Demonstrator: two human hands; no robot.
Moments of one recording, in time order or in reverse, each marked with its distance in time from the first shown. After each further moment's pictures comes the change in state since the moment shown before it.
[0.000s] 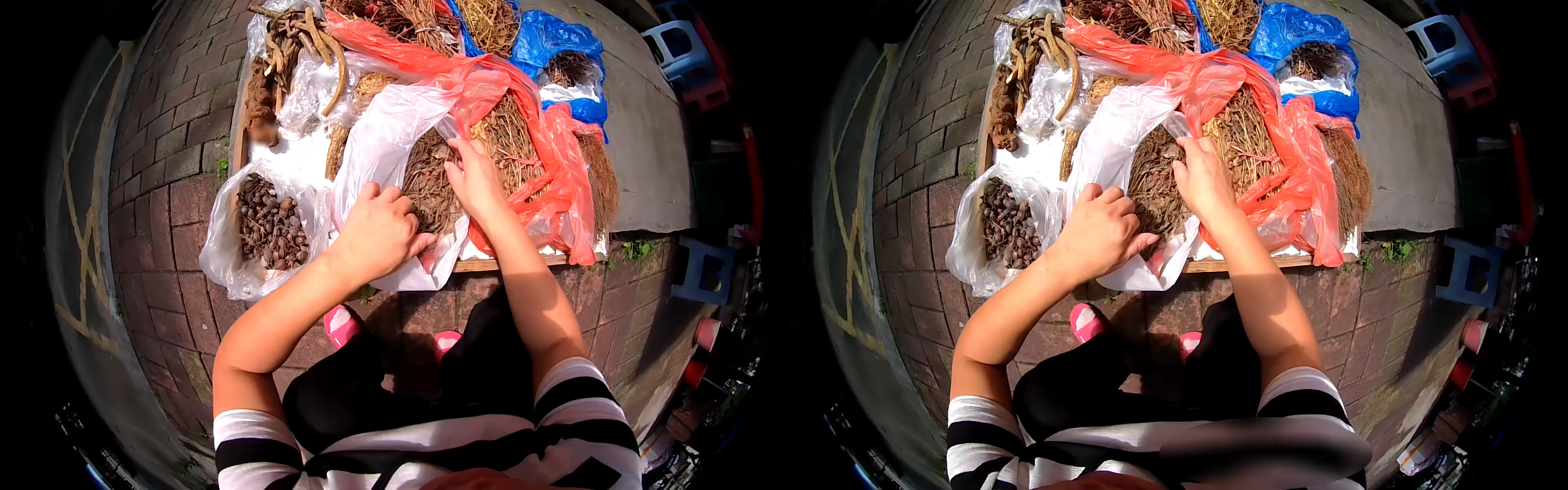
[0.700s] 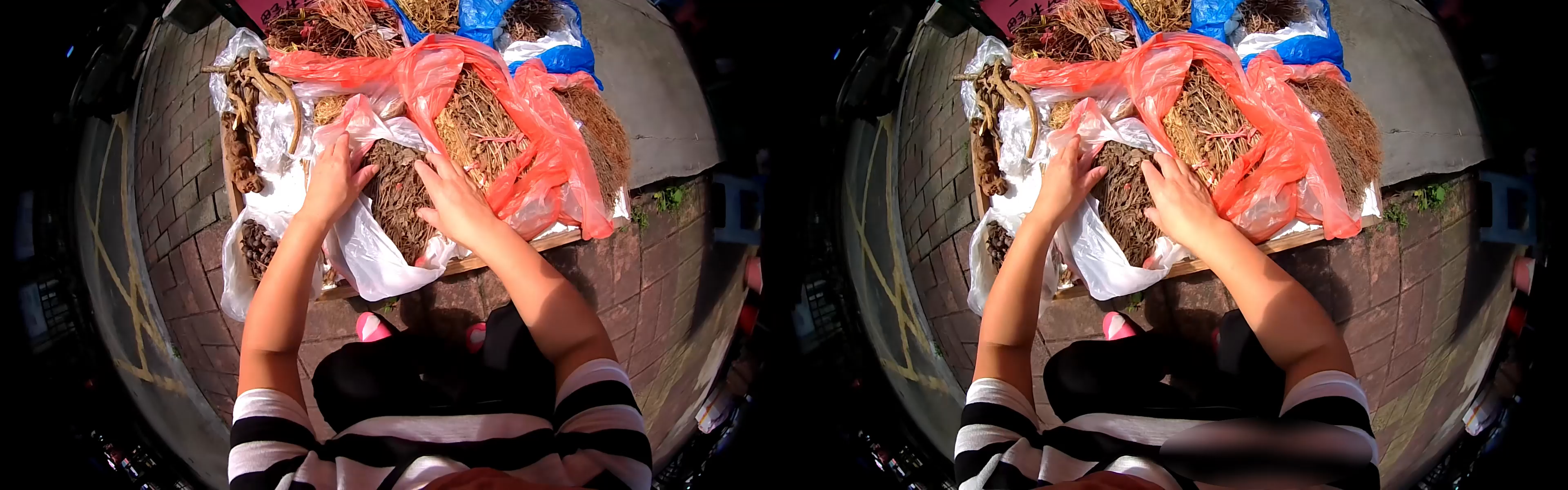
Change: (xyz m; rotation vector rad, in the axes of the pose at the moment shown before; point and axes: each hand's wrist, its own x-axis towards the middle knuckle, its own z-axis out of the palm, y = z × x) left_hand 0.072 -0.090 0.038 -0.193 0.143 -0.368; right_hand -0.035 -0.008 -0.021 0.049 -0.218 -0.055
